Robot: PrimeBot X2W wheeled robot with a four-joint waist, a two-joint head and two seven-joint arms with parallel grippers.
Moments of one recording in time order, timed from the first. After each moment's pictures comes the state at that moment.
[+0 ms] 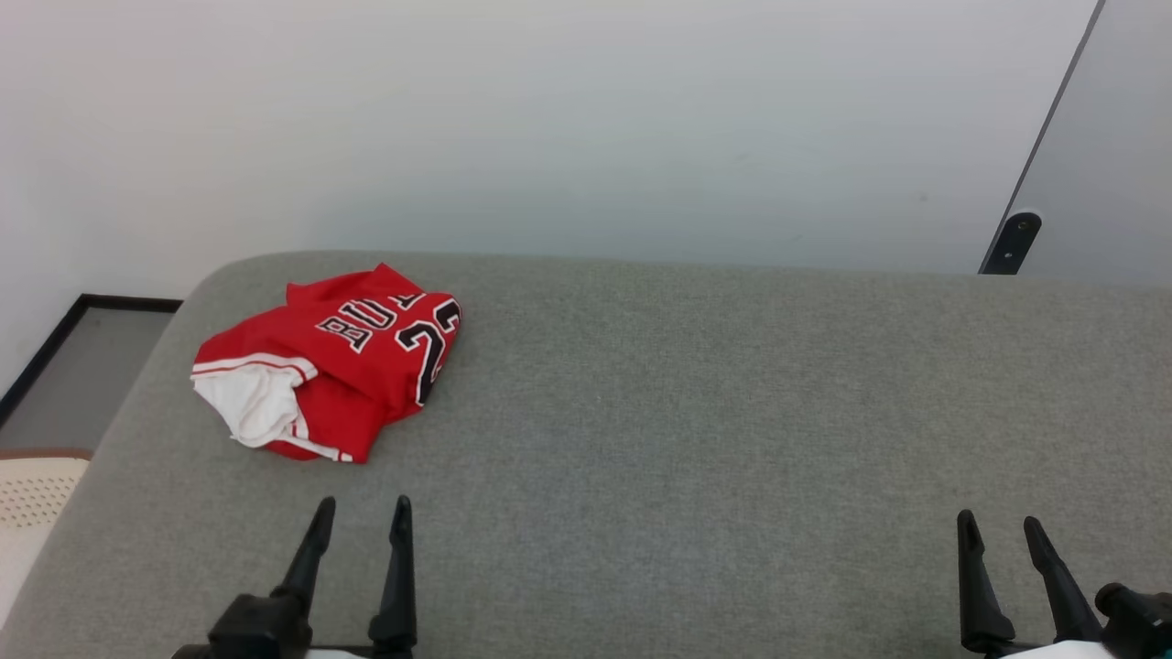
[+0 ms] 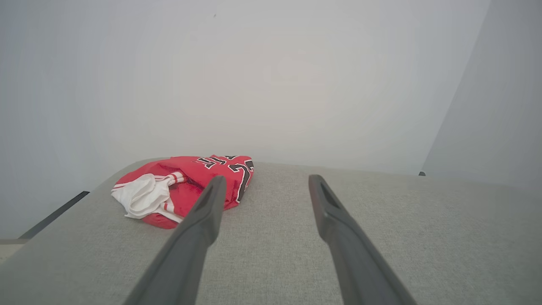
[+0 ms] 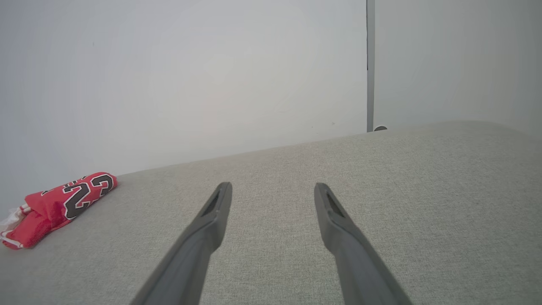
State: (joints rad) left arm 0.10 0.10 -0.06 -0.01 -0.22 -0.01 -0.21; right arm 0.05 -0.05 -0.08 0.16 0.30 0.13 -0.21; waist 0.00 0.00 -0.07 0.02
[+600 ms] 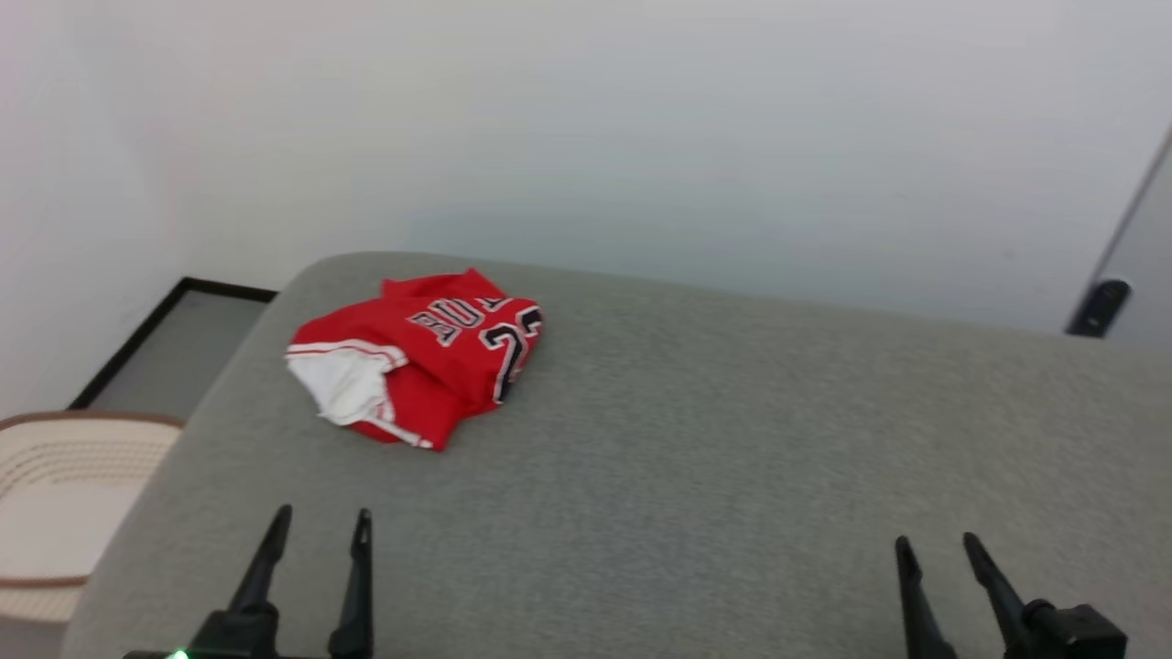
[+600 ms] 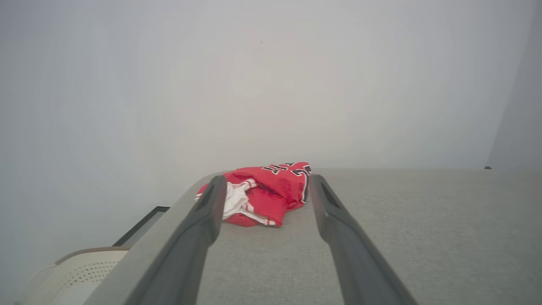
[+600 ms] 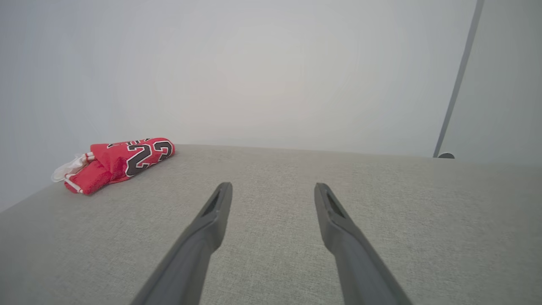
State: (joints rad) left arm 0.12 0.14 -0.01 -0.01 -0.10 -0.03 -0.25; right arm 0.07 -0.05 0.01 0.19 0.18 0.13 -0.25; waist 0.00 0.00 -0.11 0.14
